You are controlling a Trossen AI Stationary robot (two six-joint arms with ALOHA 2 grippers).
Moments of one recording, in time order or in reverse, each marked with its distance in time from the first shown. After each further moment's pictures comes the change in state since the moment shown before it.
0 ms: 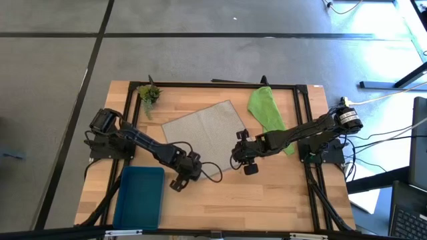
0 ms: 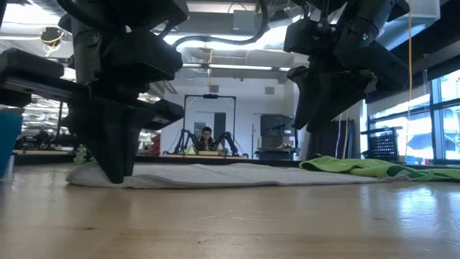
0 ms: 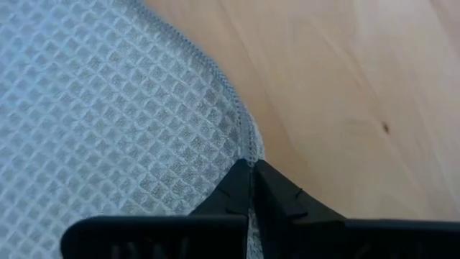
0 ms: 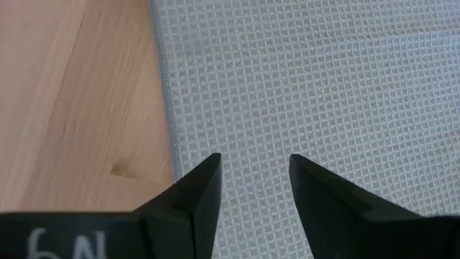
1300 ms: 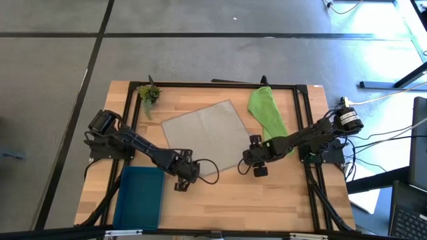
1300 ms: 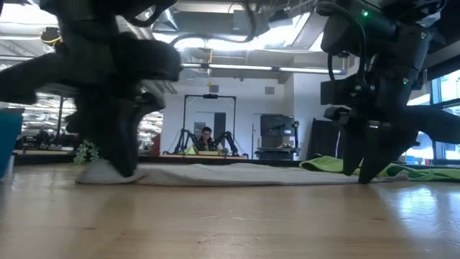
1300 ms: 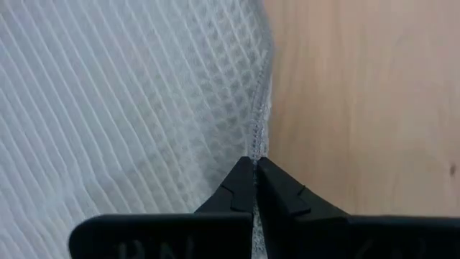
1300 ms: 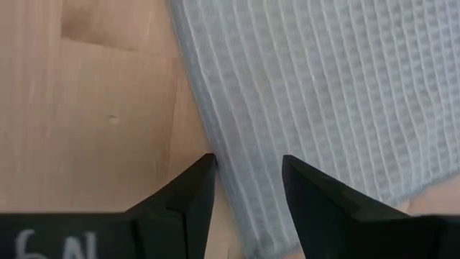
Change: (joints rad) left arm -0.076 0.002 0.048 -0.143 -0.235 -0.414; right arm 0.042 0.000 -0.229 0.022 0.040 0.192
